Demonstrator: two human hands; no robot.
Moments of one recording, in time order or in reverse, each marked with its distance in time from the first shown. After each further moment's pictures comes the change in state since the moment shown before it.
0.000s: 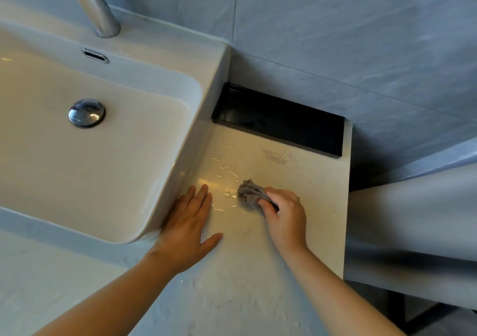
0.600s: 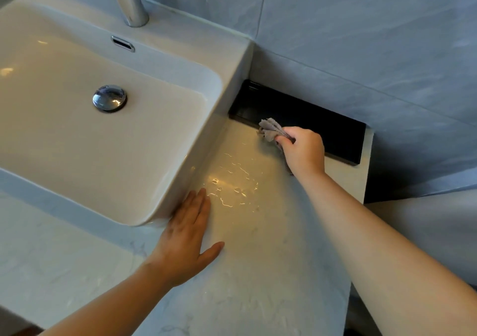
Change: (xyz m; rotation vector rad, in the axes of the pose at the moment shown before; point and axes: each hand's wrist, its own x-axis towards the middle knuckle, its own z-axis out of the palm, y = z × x) left_hand -0.034 0.007 0.012 -0.034 0.119 -0.069; right_hand 0.128 -0.040 -0.023 -0.072 -0.035 -0.142
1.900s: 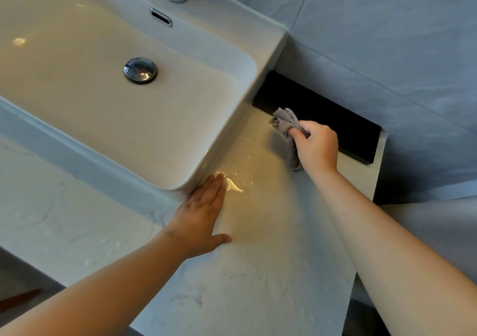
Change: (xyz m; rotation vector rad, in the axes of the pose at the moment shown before) left_hand -0.007 -0.011 -0.002 -0.055 -0.069 0.034; right_hand -0.025 -0.037 0.001 -0.009 0.023 -0.013
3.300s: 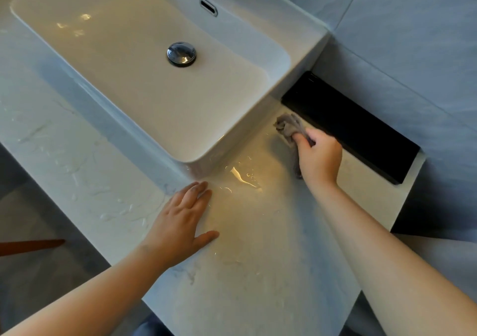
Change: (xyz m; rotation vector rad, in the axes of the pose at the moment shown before) left_hand -0.060 0.006 0.024 0.074 0.129 -0.283; right_hand -0.017 0.001 0.025 0.107 -0.031 -0.119
